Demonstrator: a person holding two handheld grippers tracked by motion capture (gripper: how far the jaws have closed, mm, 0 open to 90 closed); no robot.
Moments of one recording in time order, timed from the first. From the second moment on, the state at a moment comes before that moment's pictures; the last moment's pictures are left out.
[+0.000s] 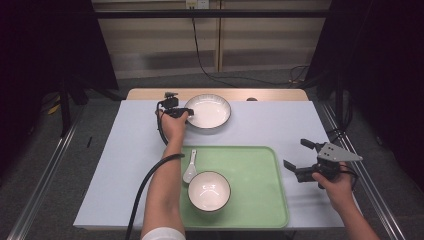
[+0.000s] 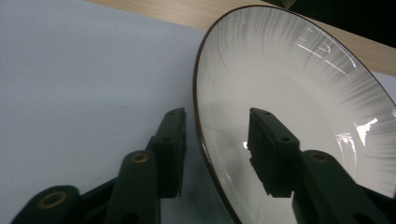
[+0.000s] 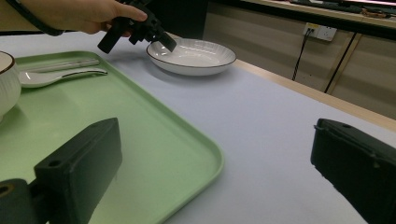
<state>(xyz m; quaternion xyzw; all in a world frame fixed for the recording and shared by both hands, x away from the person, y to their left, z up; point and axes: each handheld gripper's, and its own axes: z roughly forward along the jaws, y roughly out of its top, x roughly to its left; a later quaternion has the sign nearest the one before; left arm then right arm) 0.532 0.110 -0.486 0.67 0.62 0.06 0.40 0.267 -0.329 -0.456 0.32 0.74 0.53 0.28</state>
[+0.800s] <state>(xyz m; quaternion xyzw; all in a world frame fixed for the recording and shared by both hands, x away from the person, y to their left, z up) 0.532 0.107 -0.463 0.64 0.62 0.05 0.46 0.274 -0.330 -0.454 0.31 0.74 0.51 0.32</state>
